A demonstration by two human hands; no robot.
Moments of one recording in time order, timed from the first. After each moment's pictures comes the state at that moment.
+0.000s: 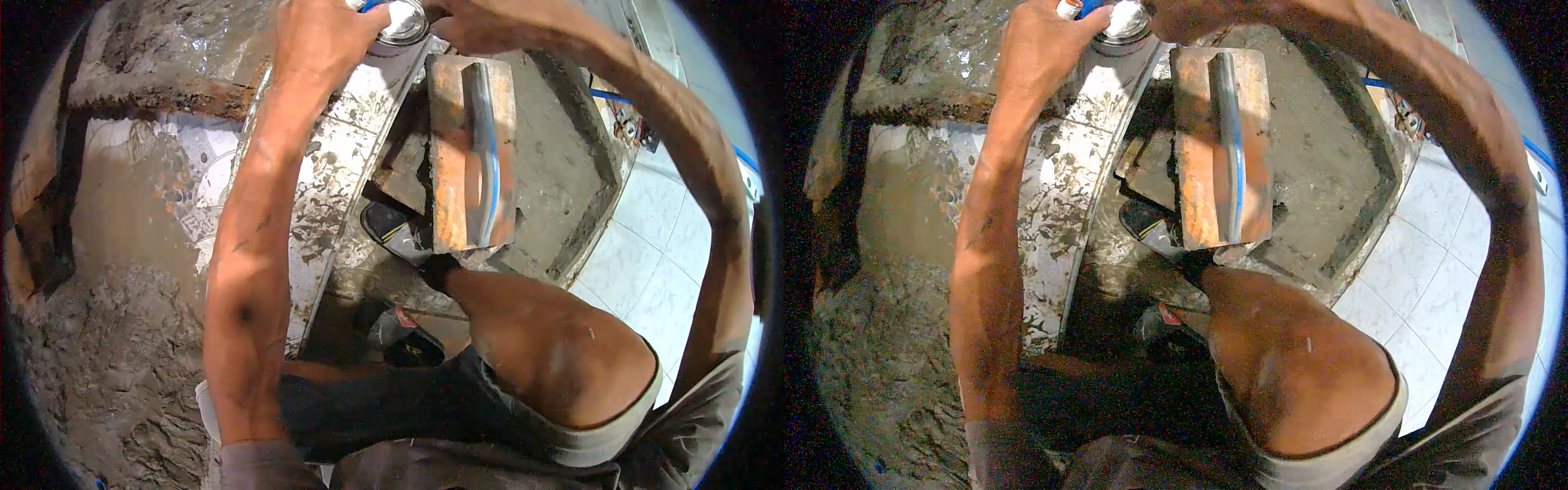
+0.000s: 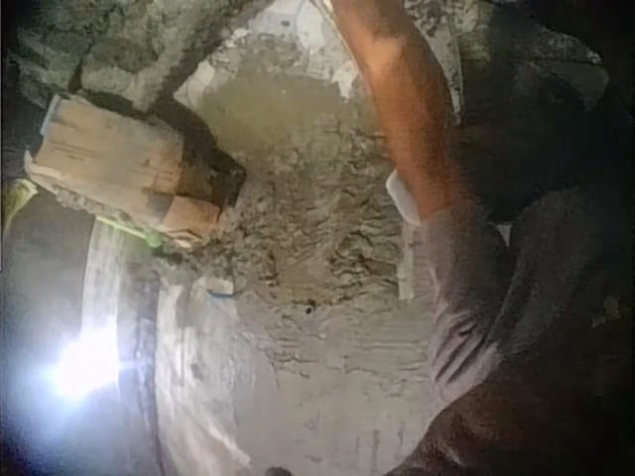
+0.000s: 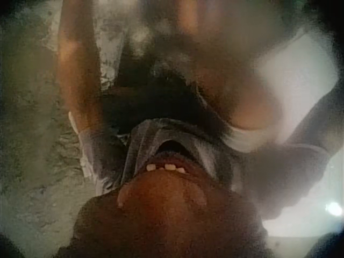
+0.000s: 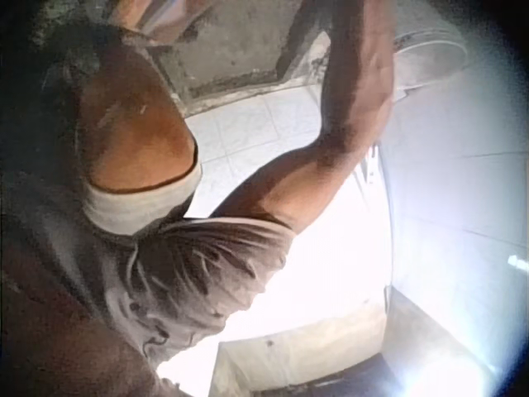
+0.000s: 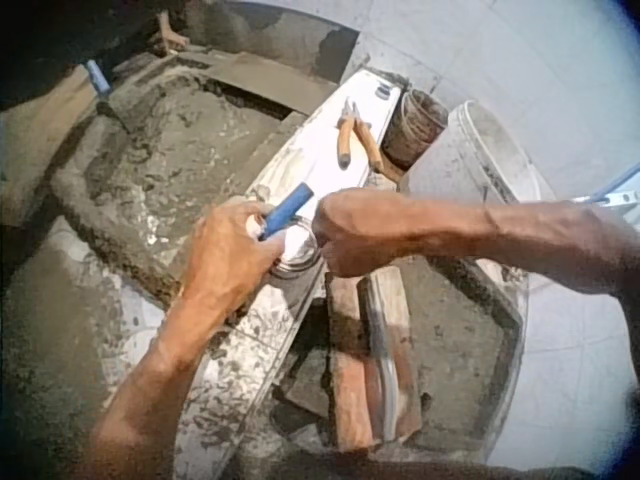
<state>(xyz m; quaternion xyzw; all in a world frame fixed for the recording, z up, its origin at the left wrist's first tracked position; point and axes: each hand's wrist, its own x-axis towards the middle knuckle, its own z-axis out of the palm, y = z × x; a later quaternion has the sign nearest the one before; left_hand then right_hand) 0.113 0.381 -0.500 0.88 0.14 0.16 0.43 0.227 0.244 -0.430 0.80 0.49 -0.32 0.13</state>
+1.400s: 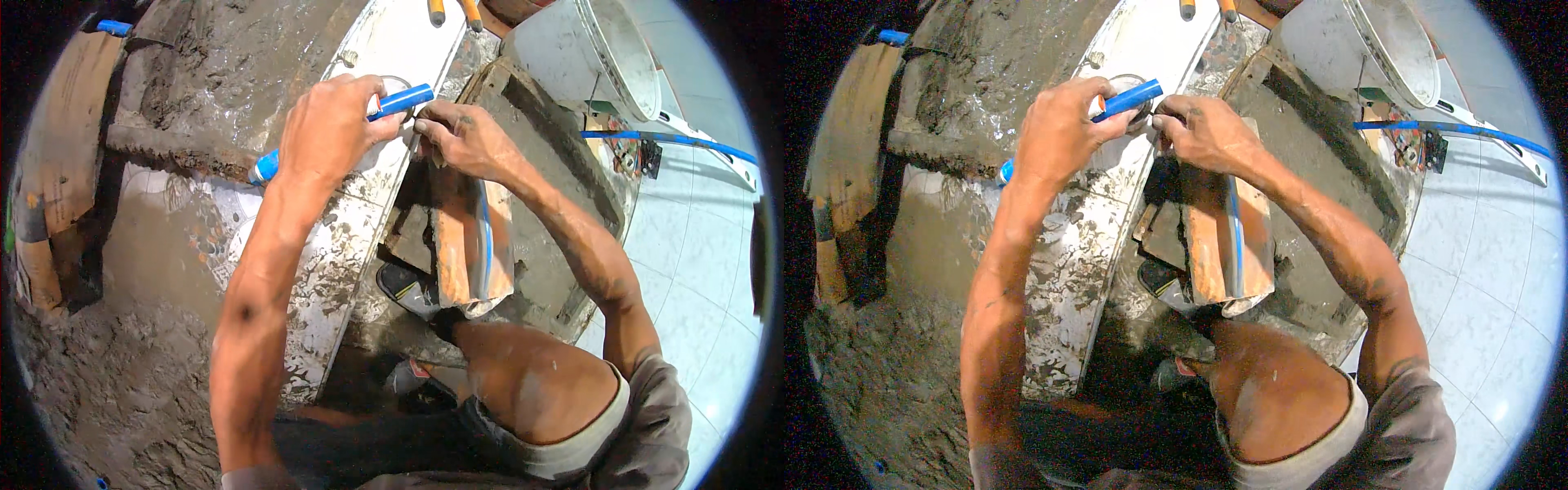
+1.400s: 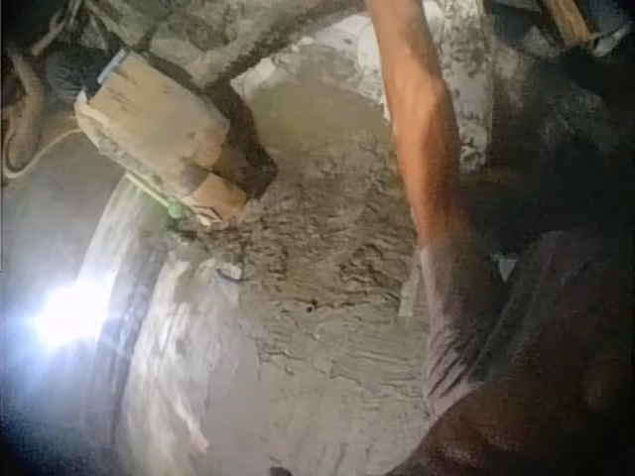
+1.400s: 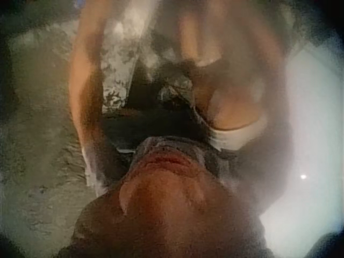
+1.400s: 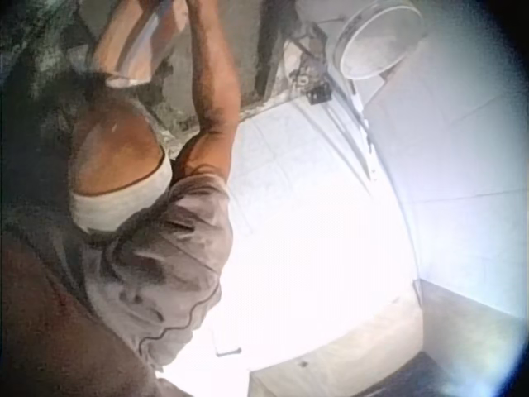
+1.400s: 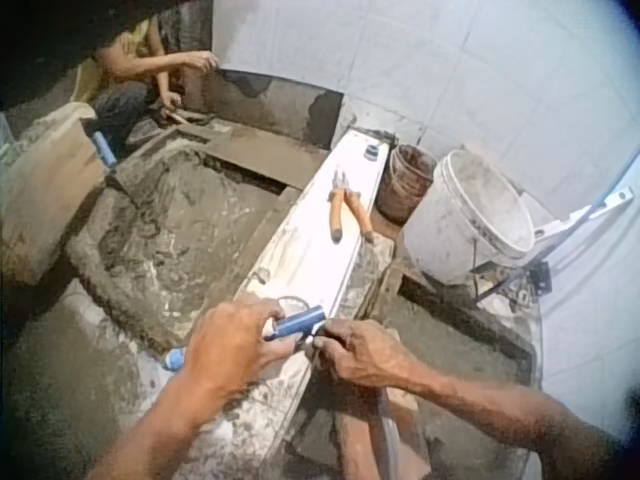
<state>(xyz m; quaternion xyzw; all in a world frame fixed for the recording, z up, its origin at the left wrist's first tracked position) 0.107 0.393 -0.487 0.94 -0.04 0.11 0.33 0.167 0.188 -0.490 0.87 0.25 -0.26 -0.33</state>
